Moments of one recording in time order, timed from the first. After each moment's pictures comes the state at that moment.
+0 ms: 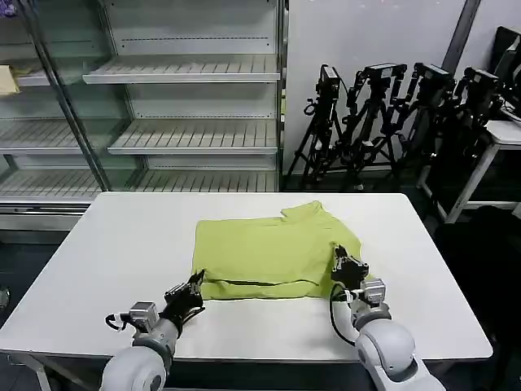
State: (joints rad) left arm 1.29 -1.25 -0.39 -2.03 -0.54 0.49 -0.18; right arm -1.10 1.23 0.28 1.87 0.26 -0.38 0.21
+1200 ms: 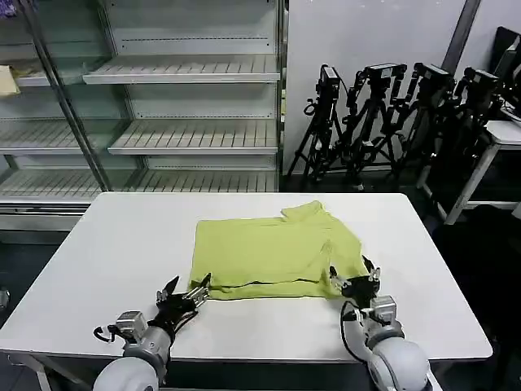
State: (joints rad) left arm 1.40 -1.30 -0.47 -2.12 -0.60 0.45 -0.18; right arm -1.32 1.18 0.38 2.00 0.23 -0.36 0.18
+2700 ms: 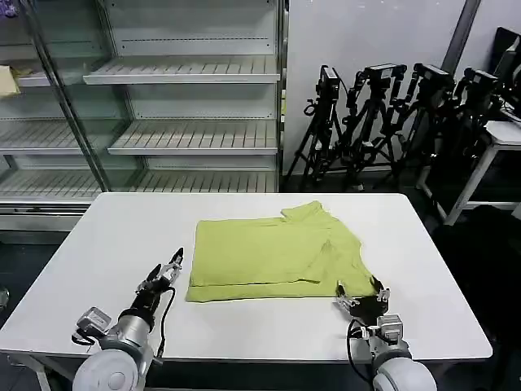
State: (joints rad) left arm 1.39 -1.31 -0.56 -2.10 -0.86 0.27 -0.23; right arm -1.35 1.19 0.40 1.97 0.23 -0.41 0.21
